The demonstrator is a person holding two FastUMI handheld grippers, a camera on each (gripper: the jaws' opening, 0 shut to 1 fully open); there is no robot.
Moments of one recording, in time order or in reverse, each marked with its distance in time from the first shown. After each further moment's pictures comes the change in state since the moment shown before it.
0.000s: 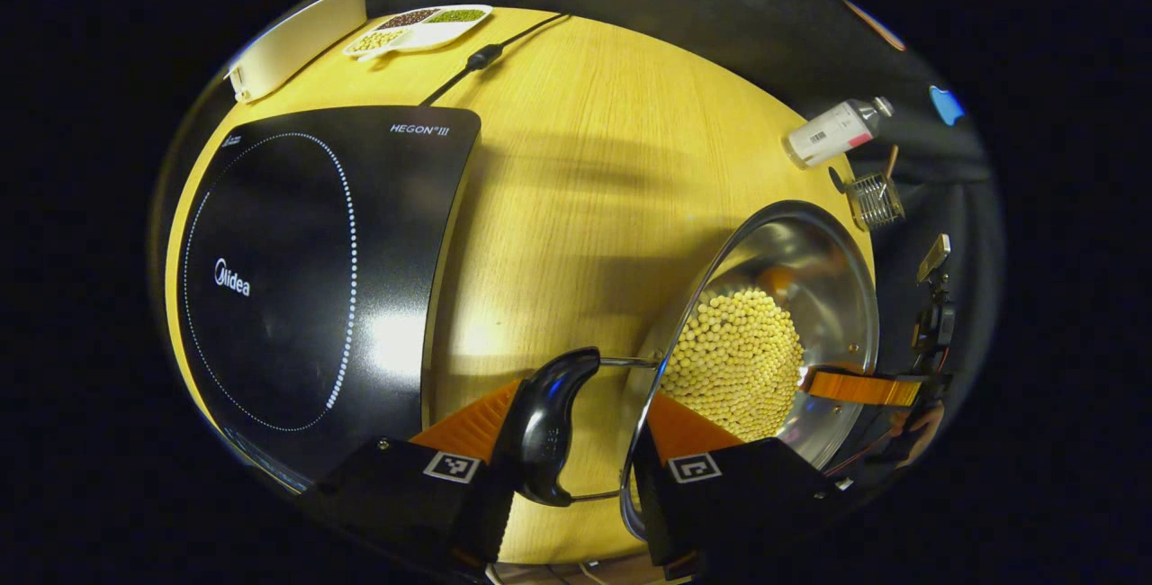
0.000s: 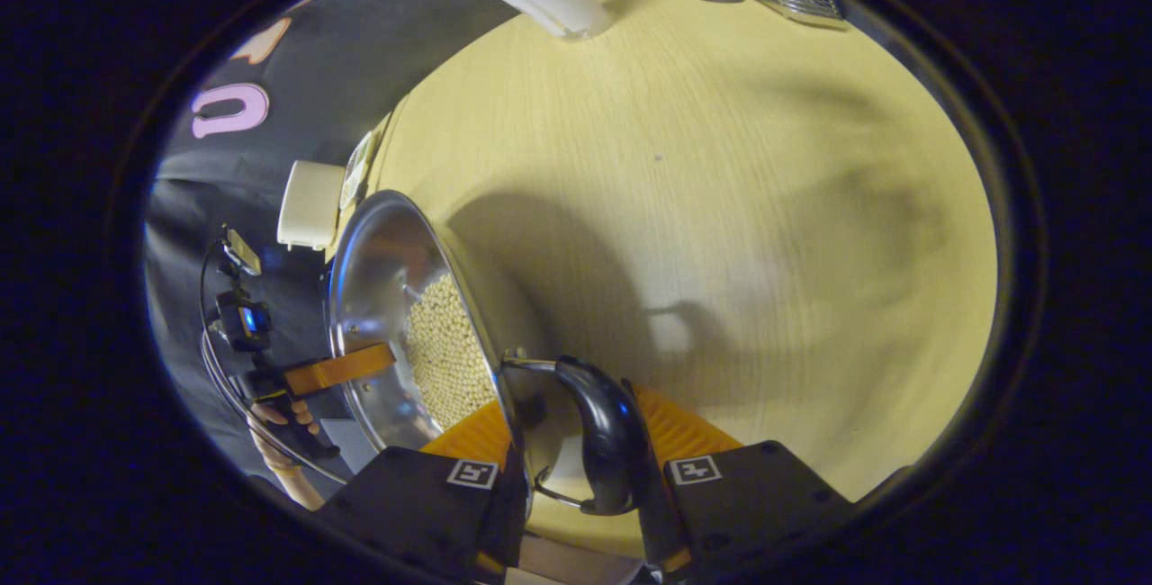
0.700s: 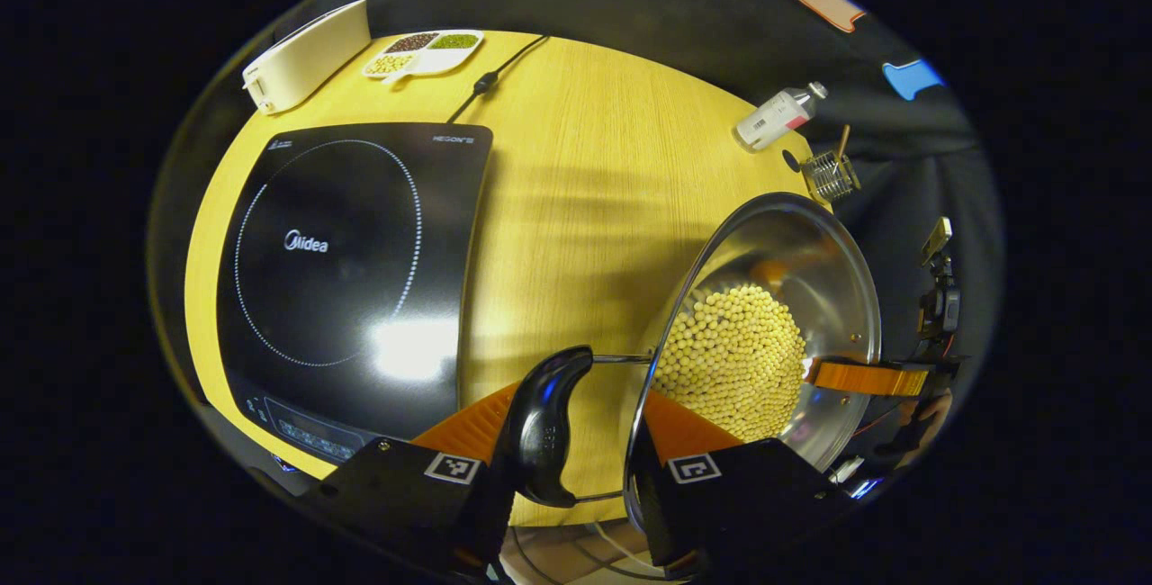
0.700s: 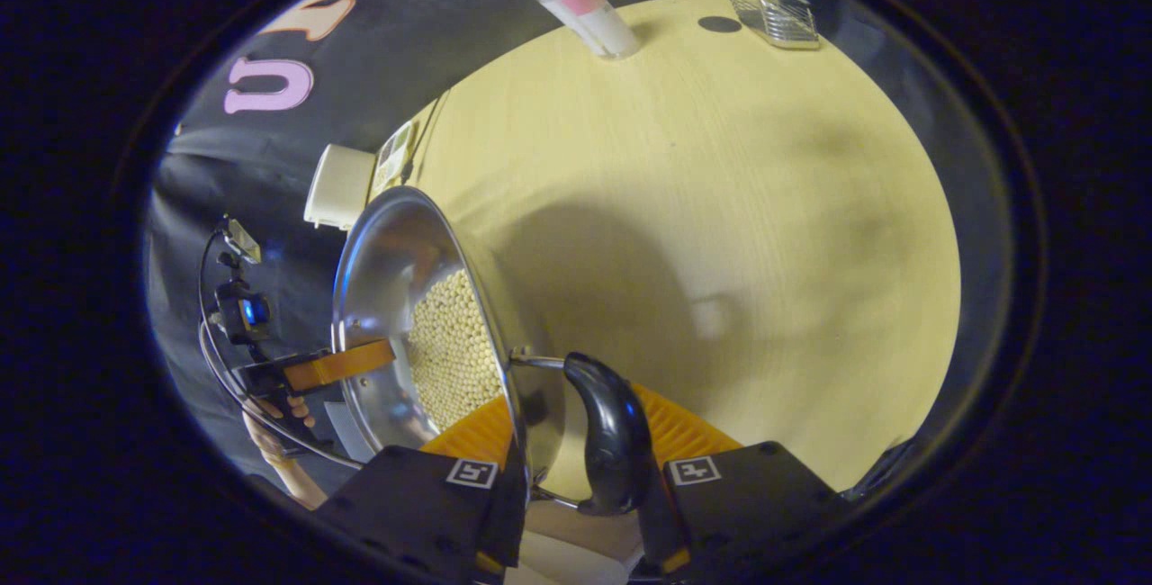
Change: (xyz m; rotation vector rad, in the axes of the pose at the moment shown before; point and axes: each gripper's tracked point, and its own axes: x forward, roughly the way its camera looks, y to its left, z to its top) left arm -0.083 0.002 -0.037 0.043 -0.021 -0.016; right arm -0.069 0.042 -0.055 -0.035 -0.038 -0.011
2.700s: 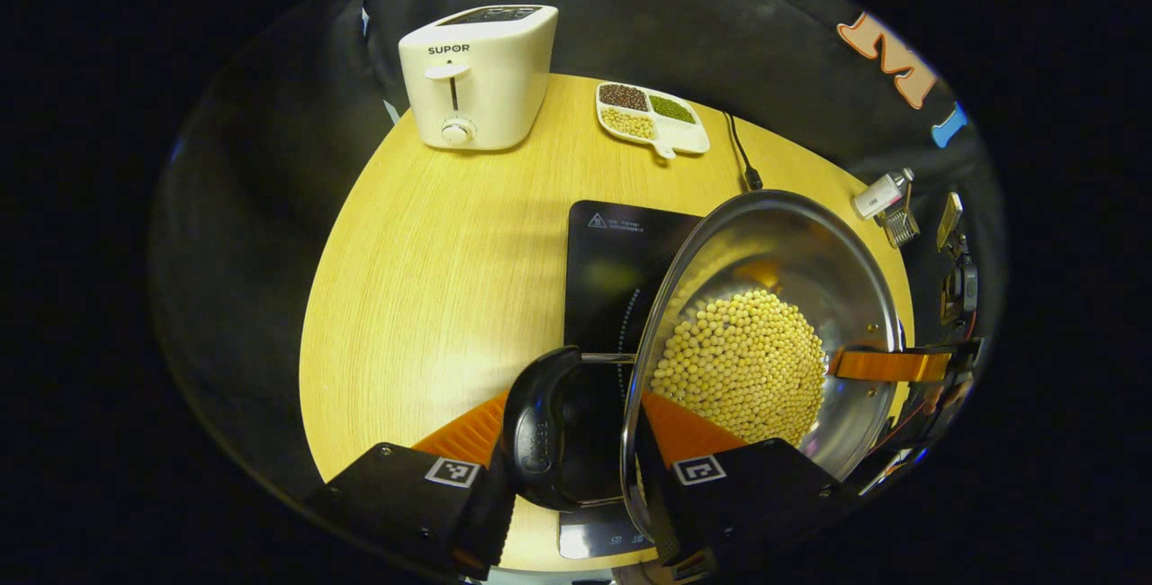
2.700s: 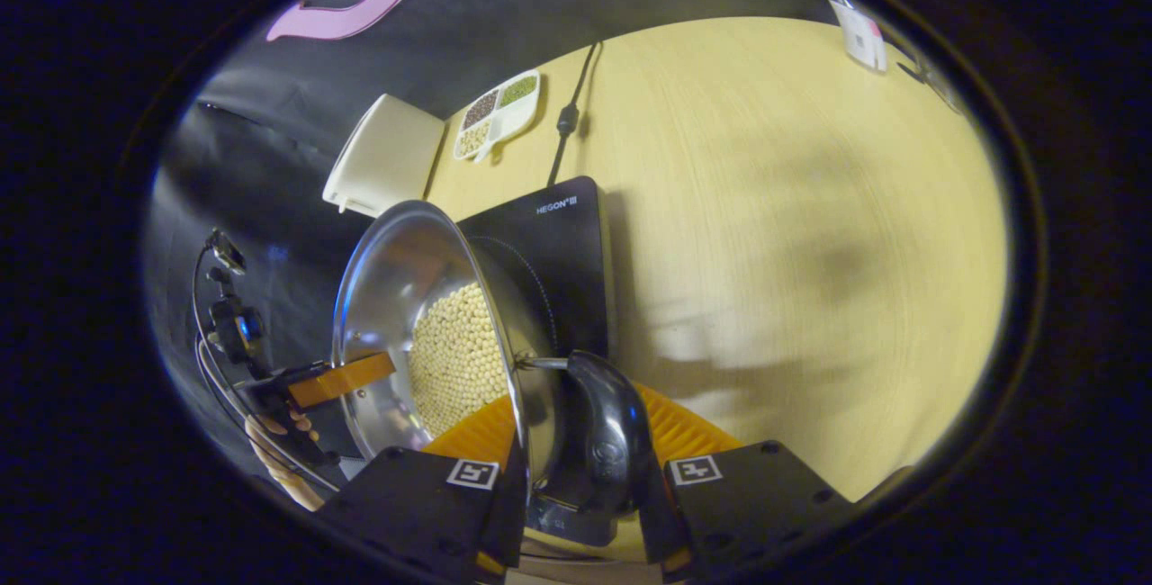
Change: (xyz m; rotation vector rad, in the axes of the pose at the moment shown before) left arm -0.045 0.320 0.096 0.069 -0.163 0.105; right arm 0.196 0.294 0.012 -0.039 -0.094 0.025
